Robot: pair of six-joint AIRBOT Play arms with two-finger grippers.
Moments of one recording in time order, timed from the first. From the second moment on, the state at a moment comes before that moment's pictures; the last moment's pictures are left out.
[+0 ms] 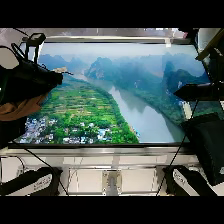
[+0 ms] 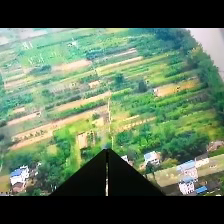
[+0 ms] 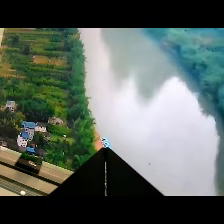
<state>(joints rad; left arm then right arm) -0.12 -1.22 1.54 1.44 -1.38 -1.46 -0.18 -0.91 1.27 -1.07 1.45 1.32</state>
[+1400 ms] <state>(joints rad) 0.32 -1.53 1.54 1.52 -1.05 -1.92 -0.17 -0.91 1.27 -1.08 1.32 1.32</state>
